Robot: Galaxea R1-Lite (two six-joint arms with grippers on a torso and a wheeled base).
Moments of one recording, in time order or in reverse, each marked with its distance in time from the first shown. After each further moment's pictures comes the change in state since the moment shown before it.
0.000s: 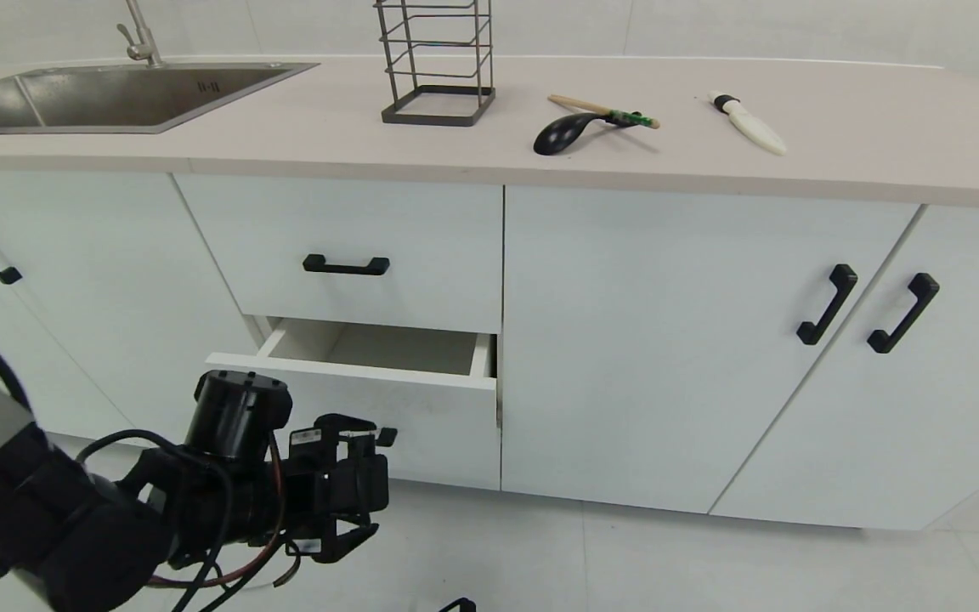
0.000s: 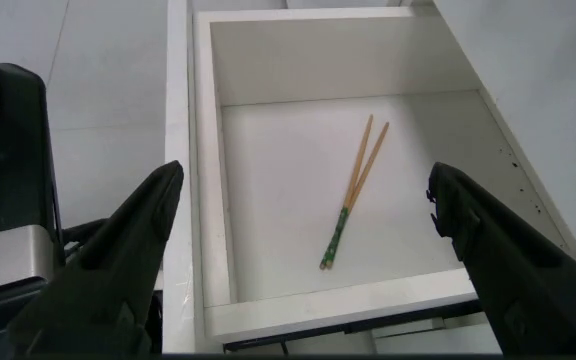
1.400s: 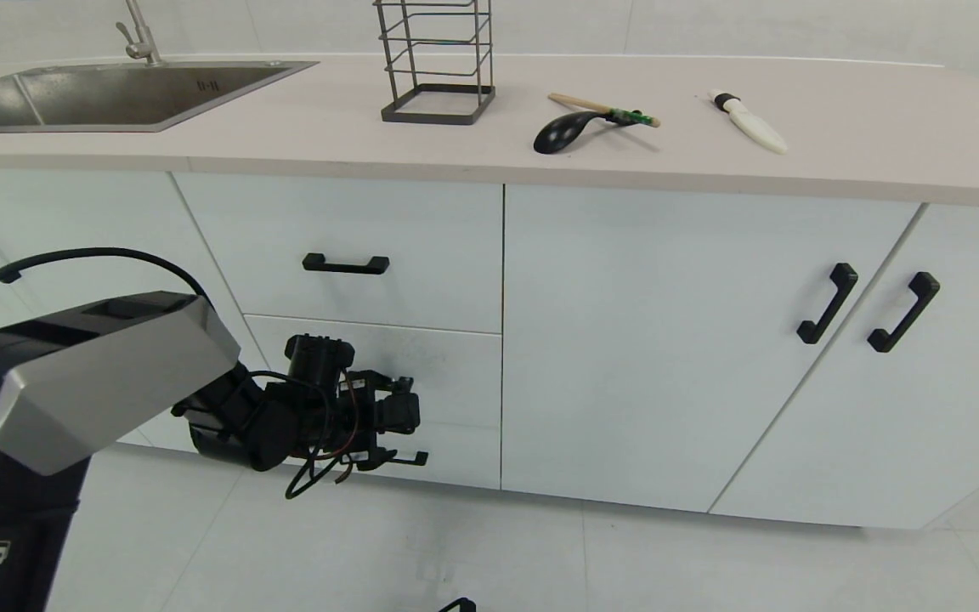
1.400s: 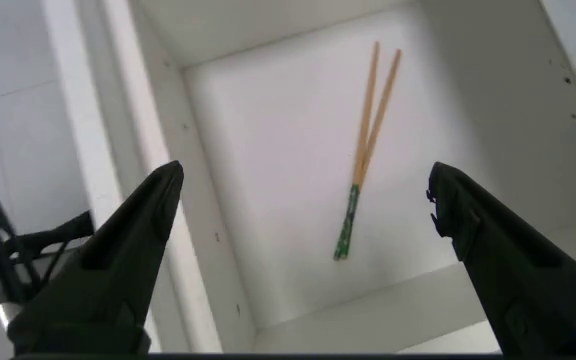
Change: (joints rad) left arm 0.158 0.511 -0.560 0.082 0.005 0.139; right arm 0.000 0.000 0.000 0.000 0.000 0.000
